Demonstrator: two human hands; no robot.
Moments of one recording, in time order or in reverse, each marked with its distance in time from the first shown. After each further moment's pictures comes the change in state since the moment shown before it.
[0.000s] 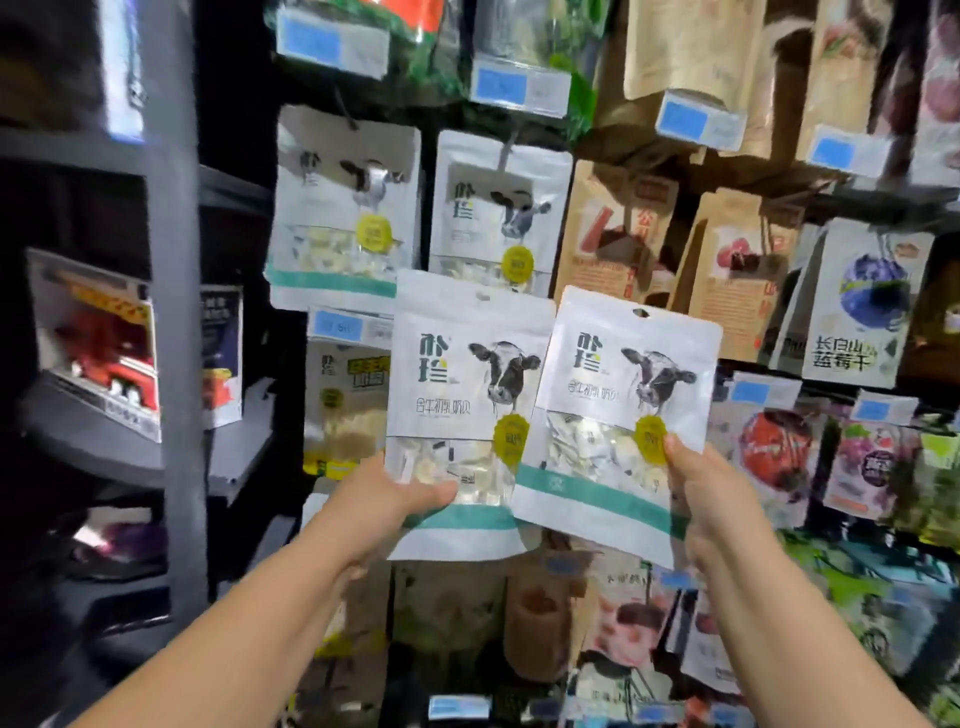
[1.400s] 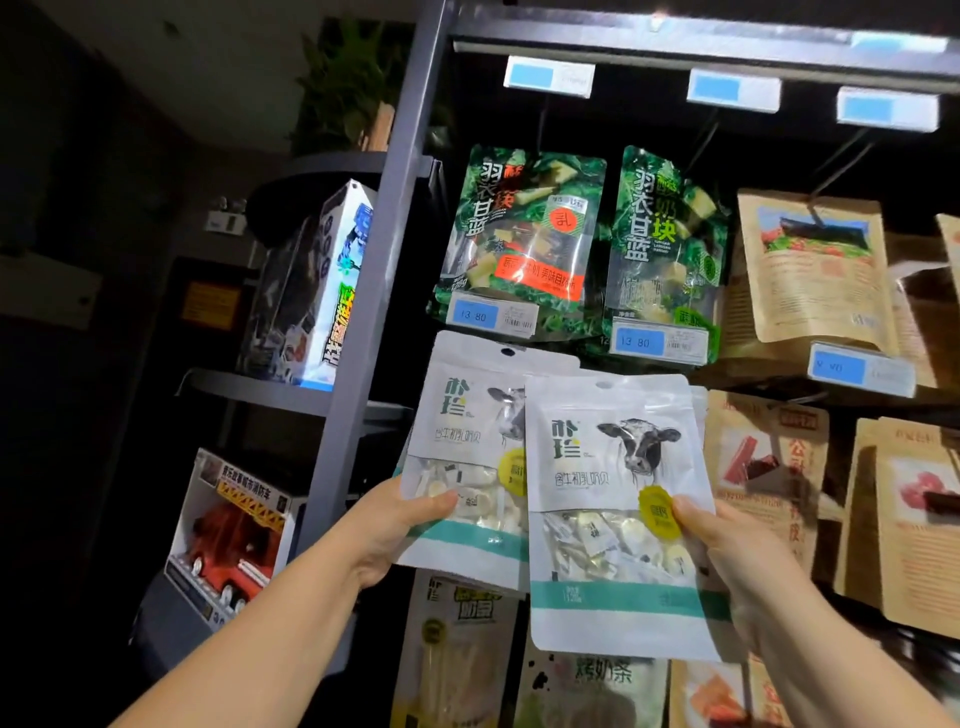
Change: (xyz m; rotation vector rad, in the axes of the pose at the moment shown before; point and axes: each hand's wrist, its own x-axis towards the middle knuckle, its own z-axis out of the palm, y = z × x) left_hand 0.103 0.129 -0.165 -0.223 0.042 0.269; right_hand 0.052 -0.097 0.191 -0.111 -0.288 -0.257
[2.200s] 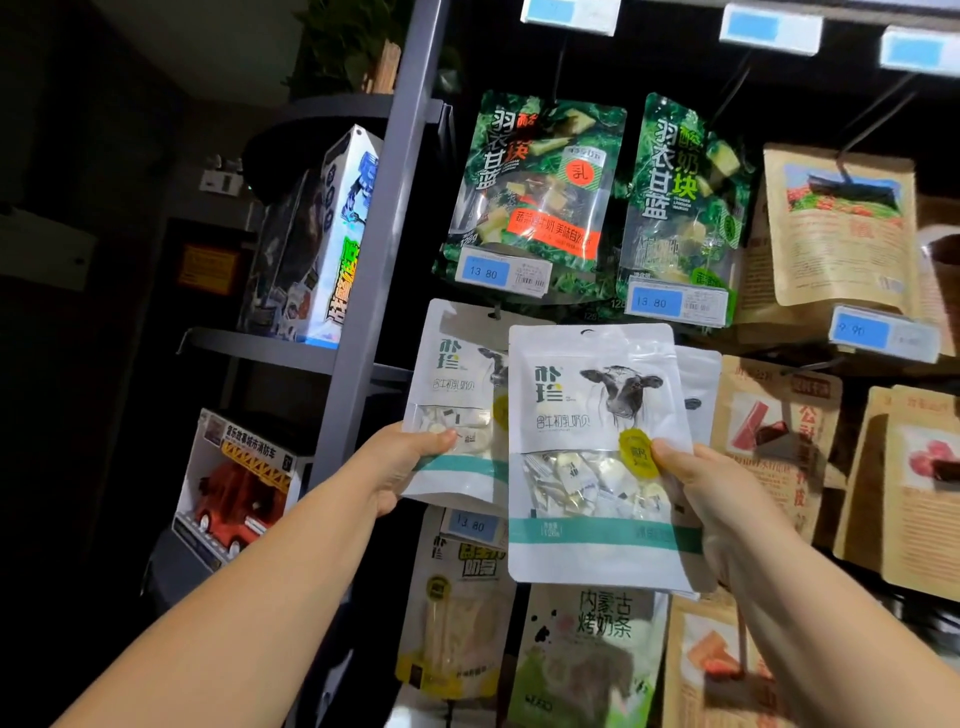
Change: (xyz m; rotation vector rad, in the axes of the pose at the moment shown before) left_hand 0.028 0.004 -0.007 -0.034 0.162 -0.083; right_hand 0.011 -0.004 0.026 -0.019 -0.042 0.027
